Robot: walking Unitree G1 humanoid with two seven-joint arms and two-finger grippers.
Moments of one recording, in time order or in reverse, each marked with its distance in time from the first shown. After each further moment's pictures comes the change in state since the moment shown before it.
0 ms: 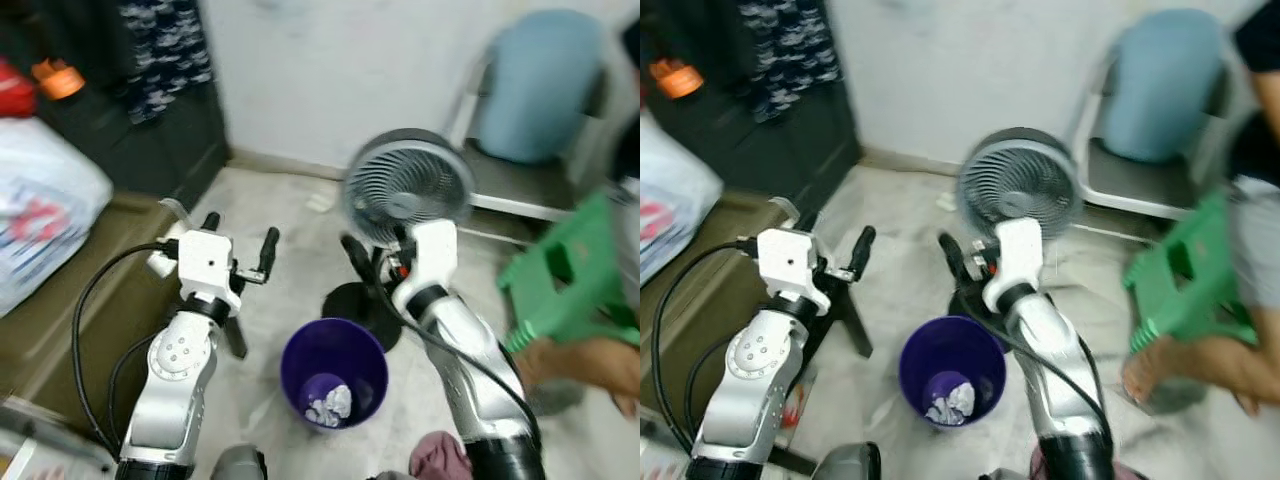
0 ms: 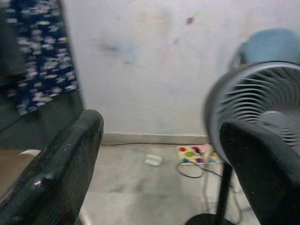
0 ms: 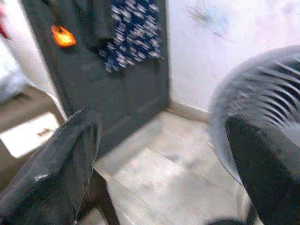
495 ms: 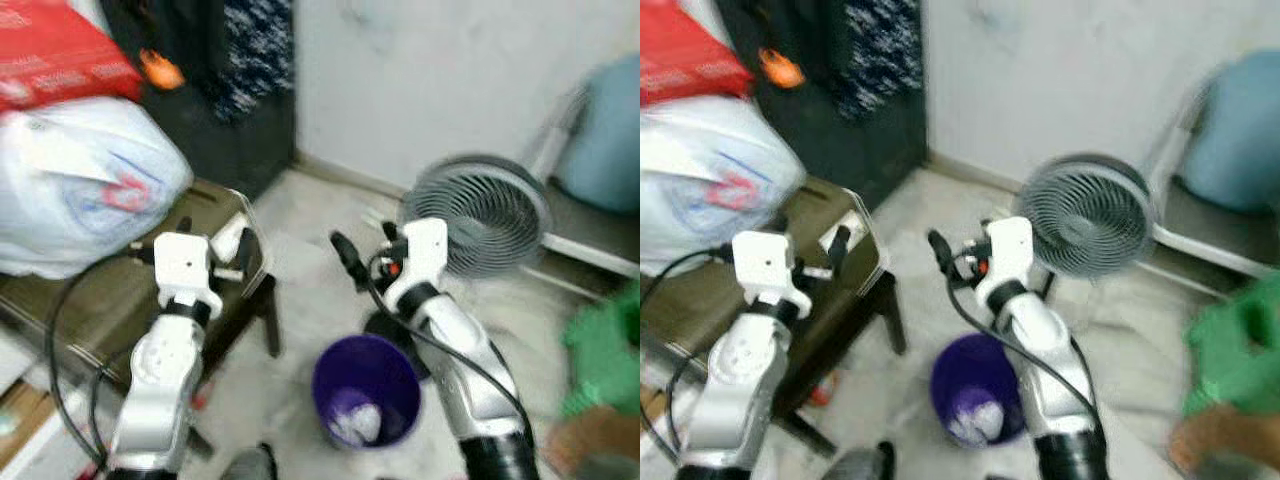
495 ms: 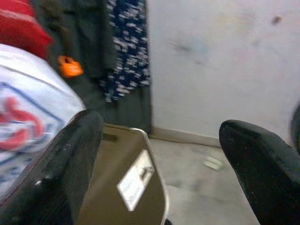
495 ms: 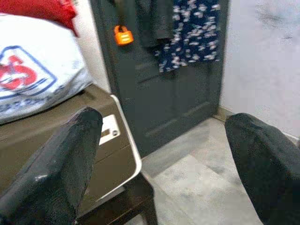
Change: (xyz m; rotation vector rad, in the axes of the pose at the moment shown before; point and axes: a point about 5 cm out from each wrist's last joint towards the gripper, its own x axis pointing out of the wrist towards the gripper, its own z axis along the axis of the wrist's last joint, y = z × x) left arm -0.003 0.011 0.002 -0.002 0.005 0.093; right arm -0.002 0.000 -0.003 0.007 0.022 0.014
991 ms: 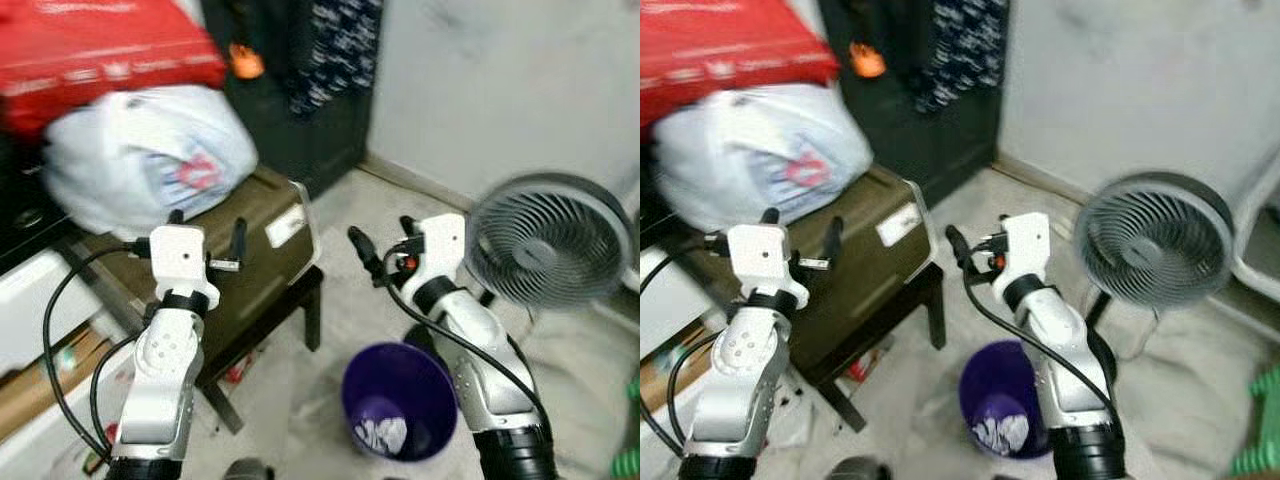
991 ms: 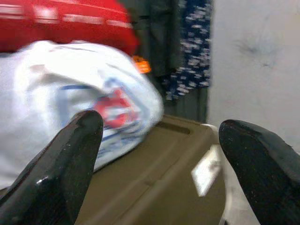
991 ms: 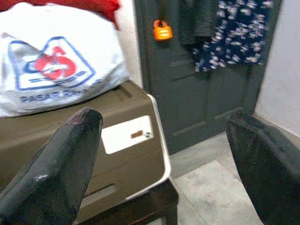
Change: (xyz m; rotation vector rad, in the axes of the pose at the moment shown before) left arm 0.004 0.016 0.003 0.053 -0.014 0.087; right arm 0.000 -0.009 0.003 -0.016 -0.003 -0.021
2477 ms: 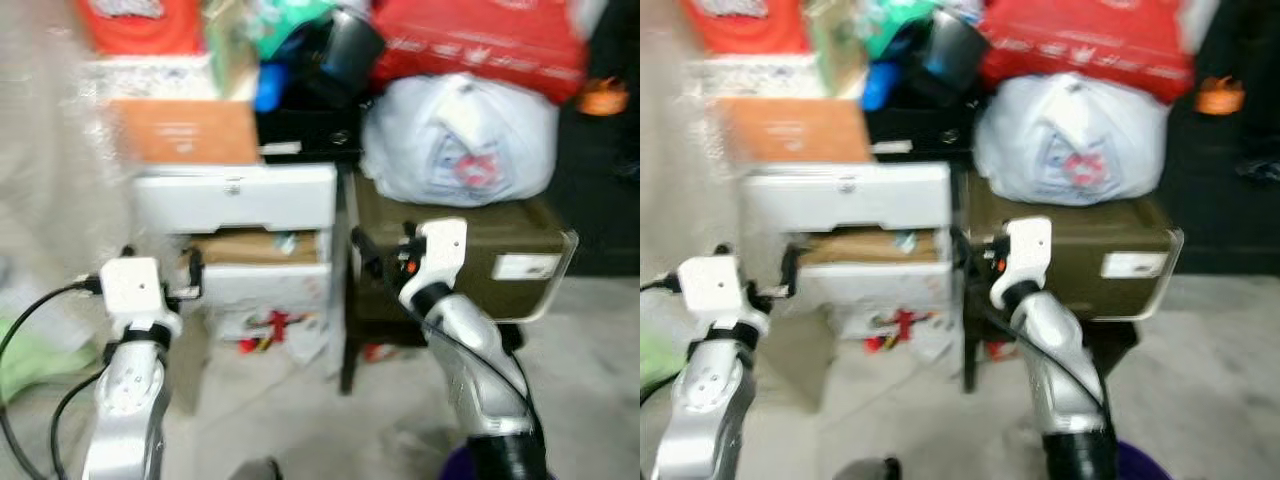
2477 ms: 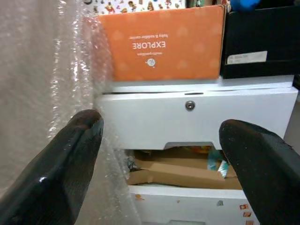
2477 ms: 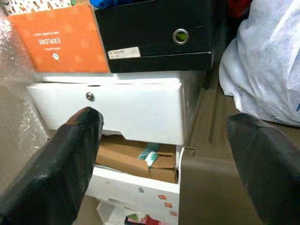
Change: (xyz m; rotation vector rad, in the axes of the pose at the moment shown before) left arm -0.032 0.027 -0.018 -0.015 0.098 0.135; right arm -0.002 -0.005 -0.006 0.033 0.000 -0.081
